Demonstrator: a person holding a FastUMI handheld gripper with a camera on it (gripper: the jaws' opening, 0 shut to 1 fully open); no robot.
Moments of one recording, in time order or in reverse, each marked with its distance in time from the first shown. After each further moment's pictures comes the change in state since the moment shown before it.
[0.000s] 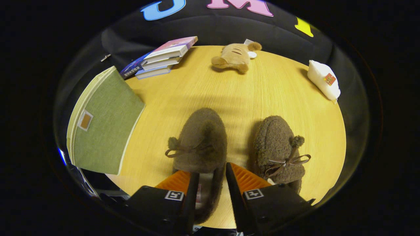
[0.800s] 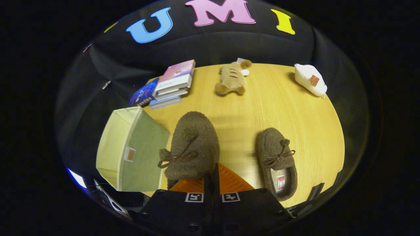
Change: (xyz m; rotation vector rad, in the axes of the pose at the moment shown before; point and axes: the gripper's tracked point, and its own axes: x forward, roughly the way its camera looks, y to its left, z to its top) arm -0.114 0.068 0.073 0.187 -0.133 0.079
